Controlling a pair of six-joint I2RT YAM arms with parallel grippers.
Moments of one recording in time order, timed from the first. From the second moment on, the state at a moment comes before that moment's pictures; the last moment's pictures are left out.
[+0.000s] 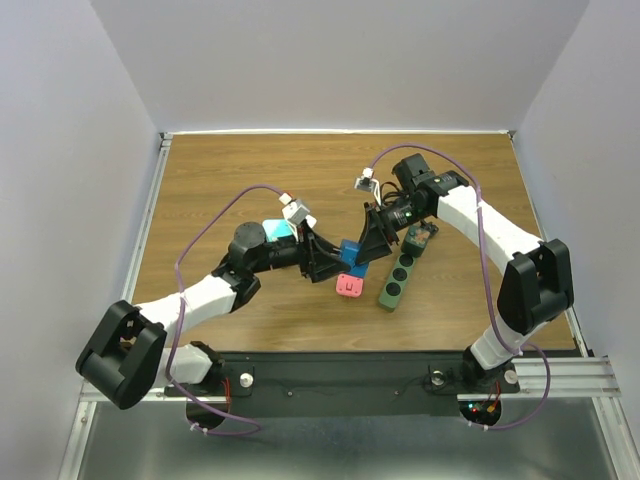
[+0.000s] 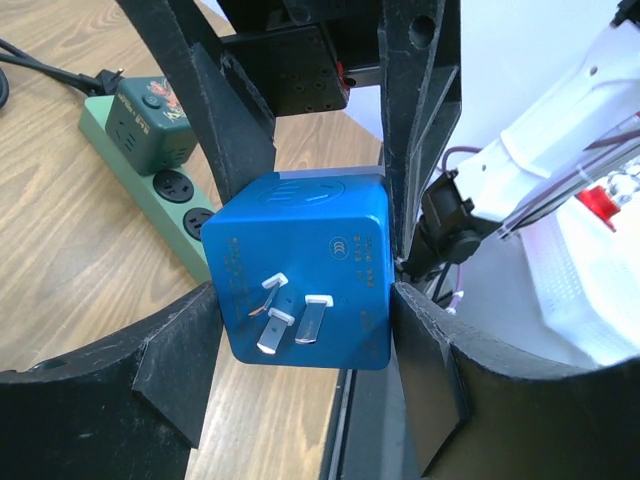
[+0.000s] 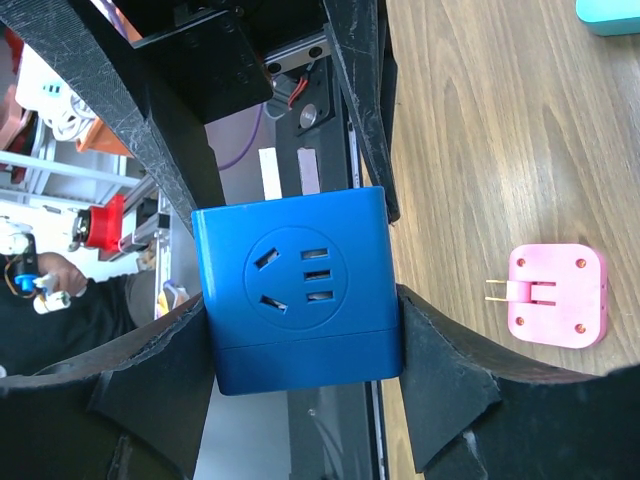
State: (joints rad) left arm -0.62 1.22 0.51 0.72 0.74 -0.59; right arm 0.43 1.65 1.38 -0.94 -1.23 -0.31
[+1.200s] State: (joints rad) left arm -0.46 1.20 0.39 0.70 0.71 -1.05; right arm 0.42 1.27 1.14 -0.31 -0.89 -0.03
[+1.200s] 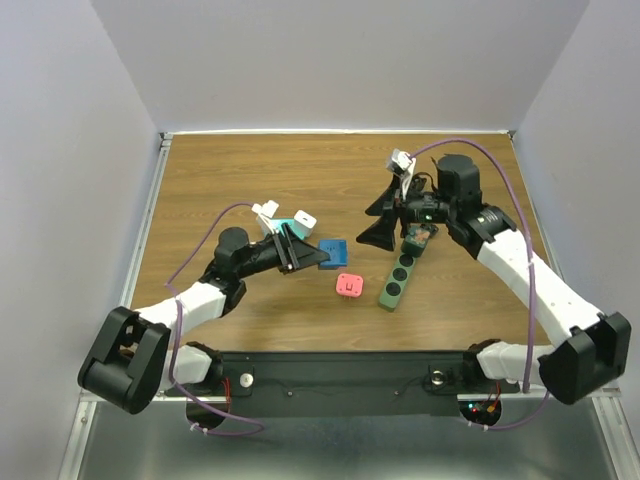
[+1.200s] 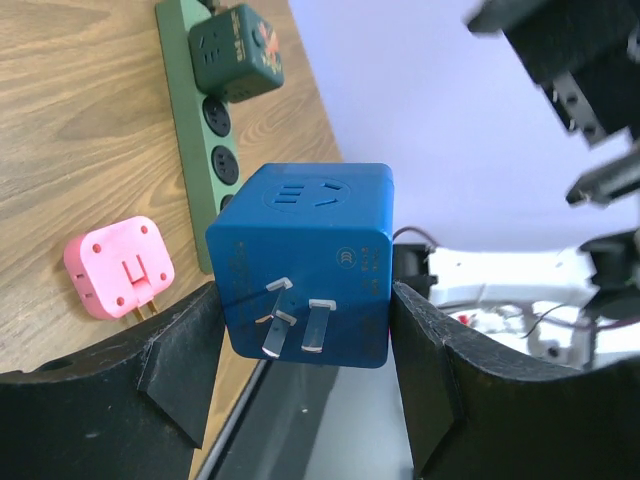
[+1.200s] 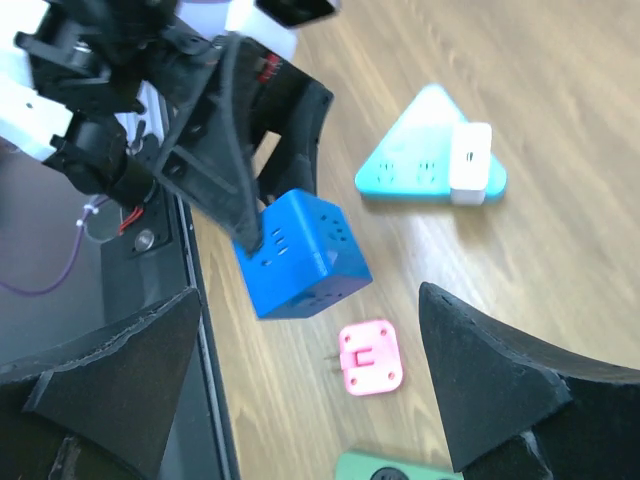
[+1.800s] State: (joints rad) left arm -0.44 1.12 0.42 0.72 0.83 -1.33; right arm 0.58 1.17 0.97 -0.02 -0.70 -0.04
